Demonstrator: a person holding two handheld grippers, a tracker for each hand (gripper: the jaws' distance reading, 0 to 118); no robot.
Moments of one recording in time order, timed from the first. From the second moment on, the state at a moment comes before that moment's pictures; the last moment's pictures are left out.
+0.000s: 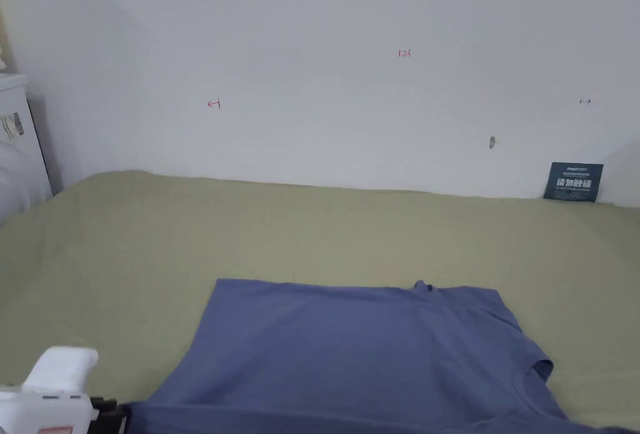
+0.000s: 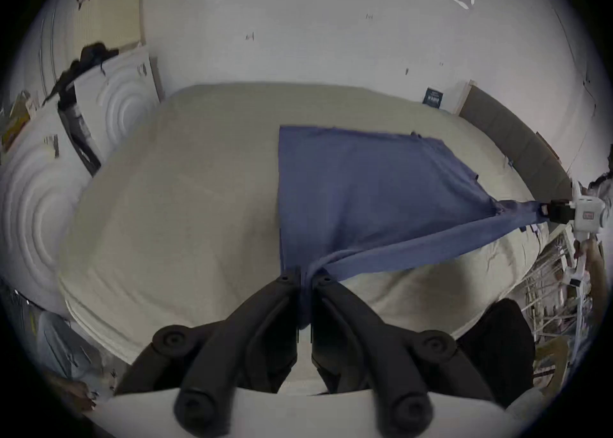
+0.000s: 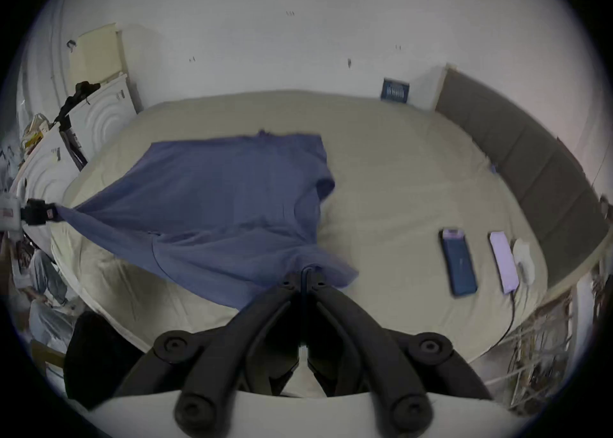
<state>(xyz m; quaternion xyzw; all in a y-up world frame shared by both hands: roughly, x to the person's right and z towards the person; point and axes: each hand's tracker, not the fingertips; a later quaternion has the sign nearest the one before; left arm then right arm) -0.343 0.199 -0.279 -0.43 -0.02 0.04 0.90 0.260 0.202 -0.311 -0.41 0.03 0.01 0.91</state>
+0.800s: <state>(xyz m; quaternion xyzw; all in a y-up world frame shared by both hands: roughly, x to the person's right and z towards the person) -0.328 0.198 -0.226 -0.41 0.04 0.12 0.90 0.259 0.203 -0.274 -0.43 0.02 -0.04 0.90</state>
